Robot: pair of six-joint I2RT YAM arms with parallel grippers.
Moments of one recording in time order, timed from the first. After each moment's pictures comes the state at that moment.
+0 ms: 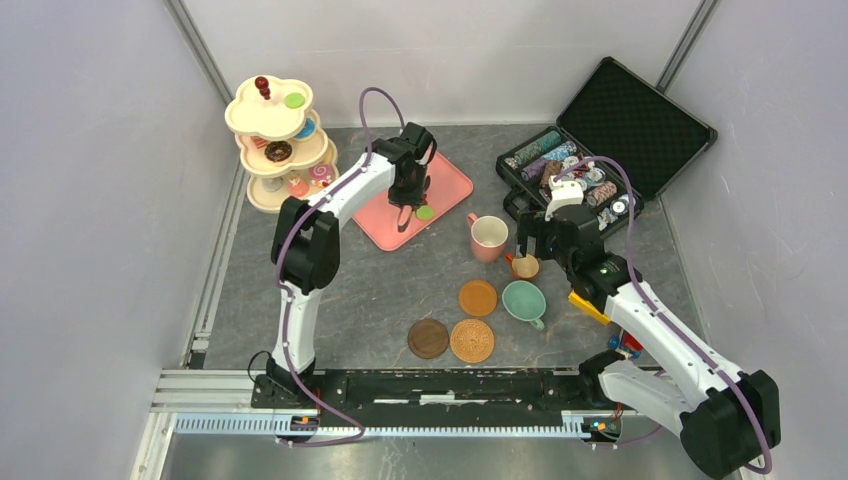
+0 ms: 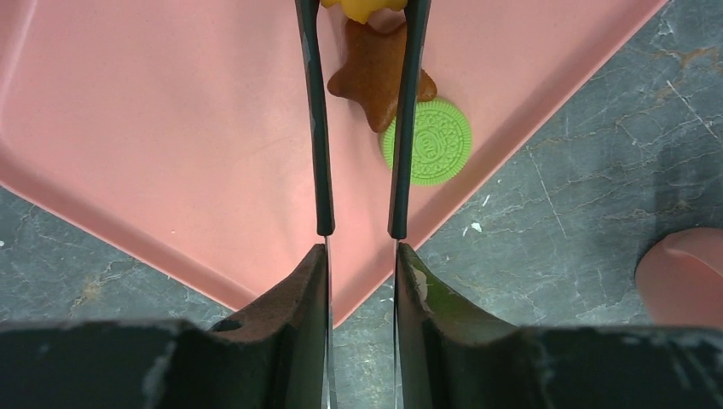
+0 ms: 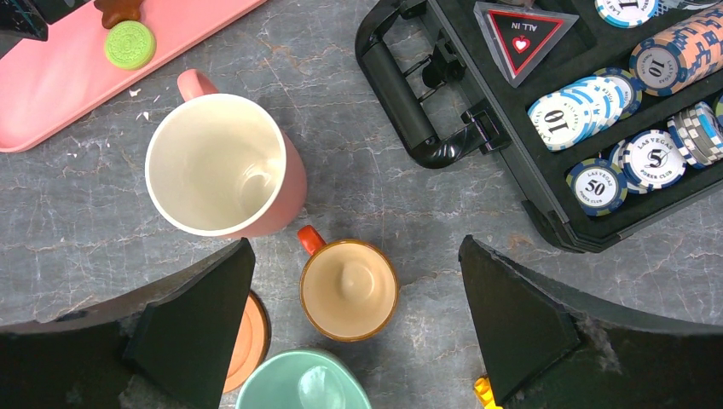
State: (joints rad) left arm -0.52 2.15 1.87 -0.87 -0.13 -0.30; right arm 0.44 0.98 0.70 -0.27 0.22 0.21
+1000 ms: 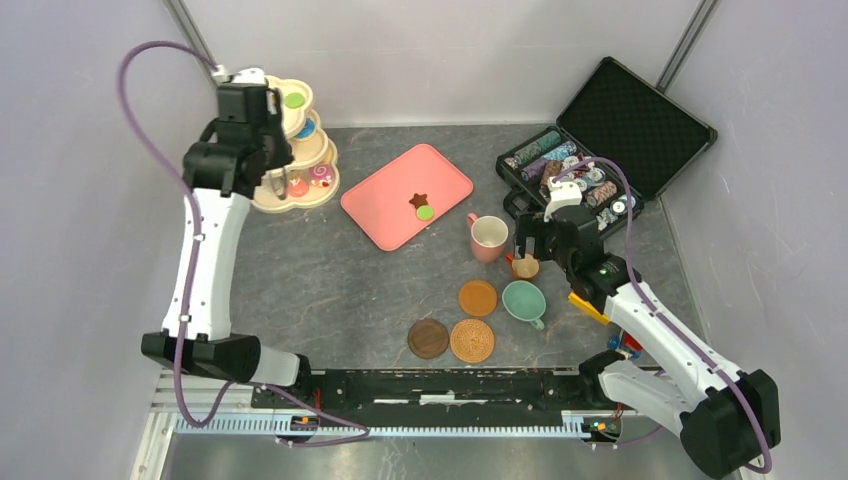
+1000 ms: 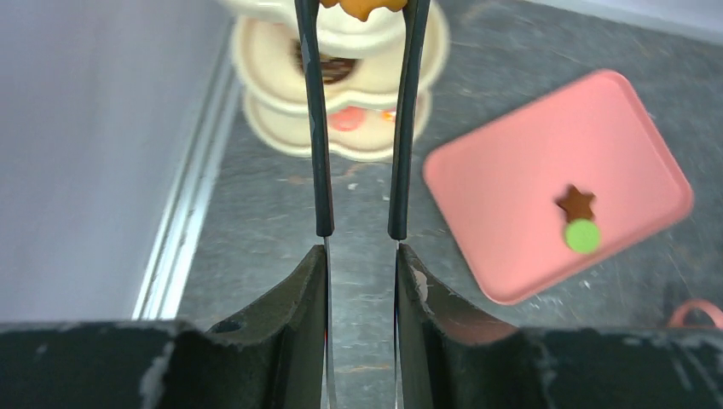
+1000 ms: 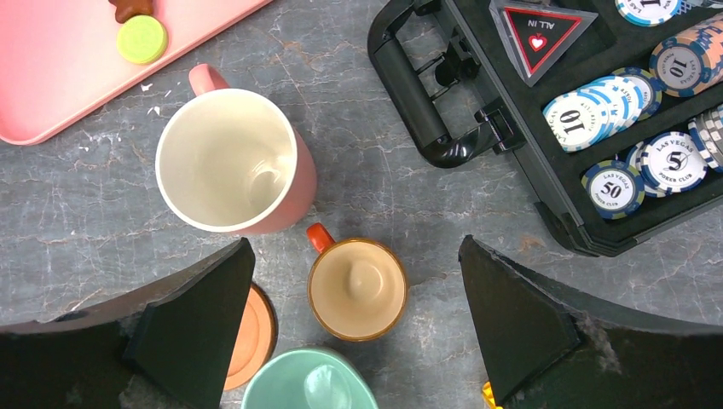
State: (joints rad) left arm -0.19 1.43 1.84 -1.03 -0.35 -0.22; right arm 0.44 0.98 0.70 -0.26 0.19 0.21
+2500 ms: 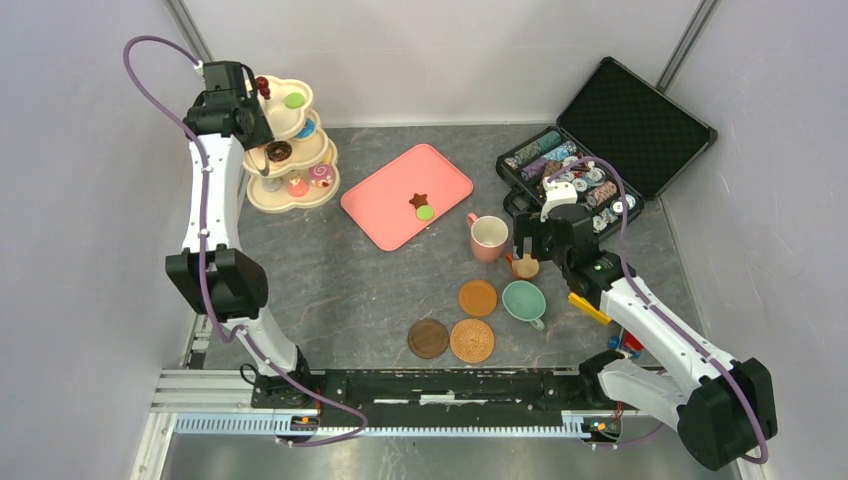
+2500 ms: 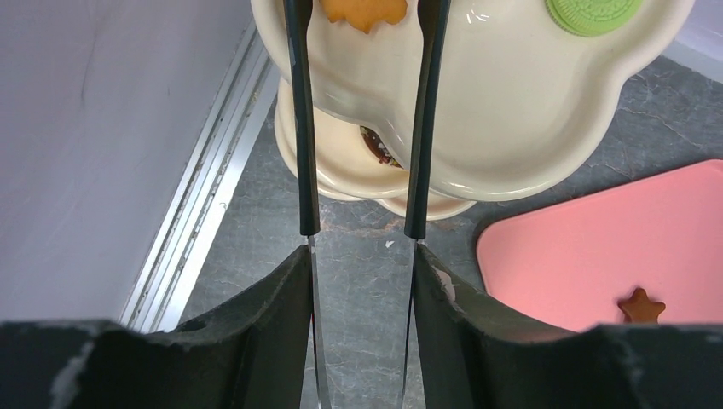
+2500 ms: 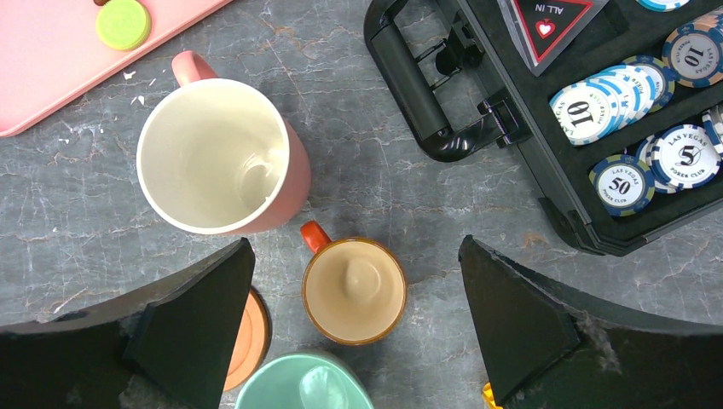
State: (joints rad) left arm 0.12 1.78 1.99 -0.95 -0.24 -0.22; right arm 0.44 1.03 0.70 -0.25 0.20 0.21
